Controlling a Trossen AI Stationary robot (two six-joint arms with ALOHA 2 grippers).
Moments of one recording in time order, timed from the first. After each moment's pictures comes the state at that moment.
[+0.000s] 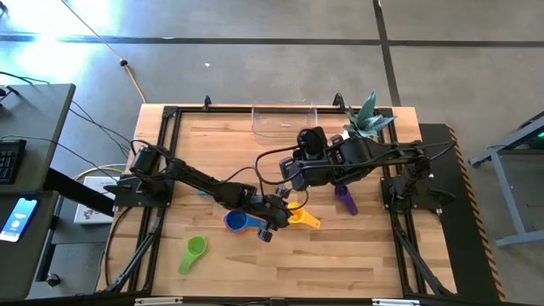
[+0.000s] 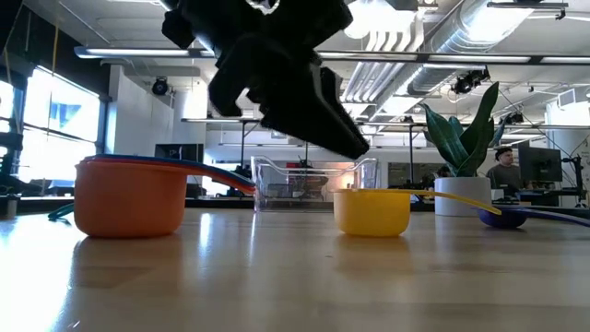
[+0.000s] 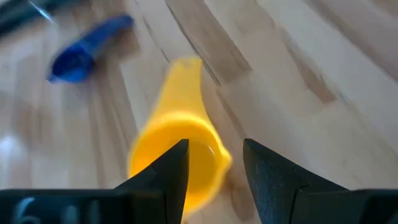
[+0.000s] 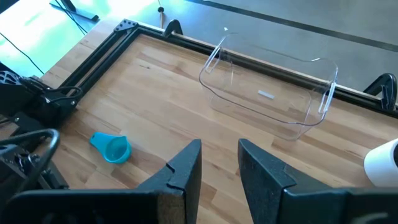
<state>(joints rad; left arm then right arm) -0.25 1.92 1.18 0.01 -0.08 0.31 0.26 1.89 2.30 -1.56 0.77 1.20</state>
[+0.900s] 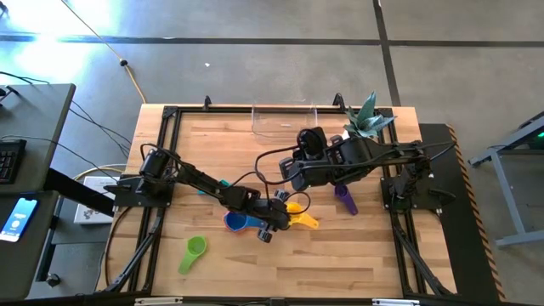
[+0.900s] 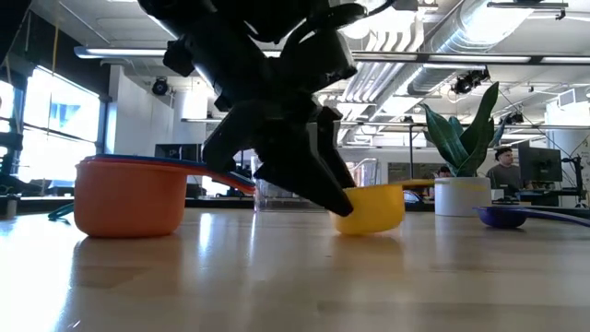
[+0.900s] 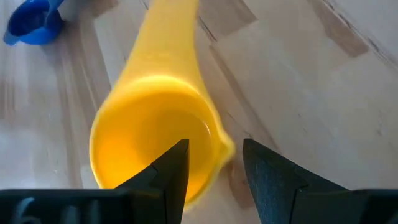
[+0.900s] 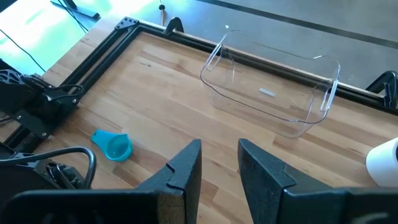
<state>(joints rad) -0.25 2.01 1.18 0.02 -0.10 0.32 0.26 1.89 2.30 -1.56 0.76 1.20</state>
